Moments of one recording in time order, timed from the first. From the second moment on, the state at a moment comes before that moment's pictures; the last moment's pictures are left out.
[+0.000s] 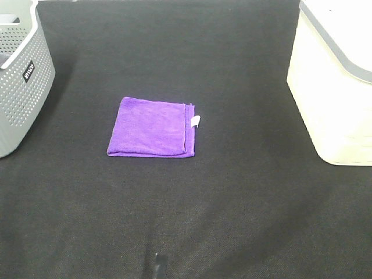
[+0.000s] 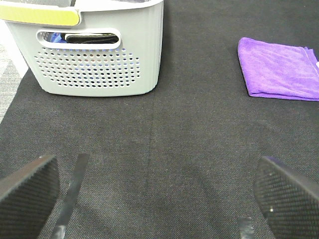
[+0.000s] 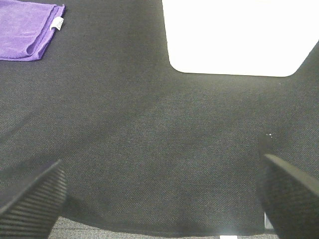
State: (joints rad) left arm -0.01 0.00 -0.49 0.06 1.05 -0.04; right arm 0.03 0.00 -0.46 0.02 1.11 -0.03
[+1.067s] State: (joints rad) left arm -0.01 0.00 -0.49 0.06 1.05 -0.04; right arm 0.03 0.00 -0.46 0.02 1.11 -0.03
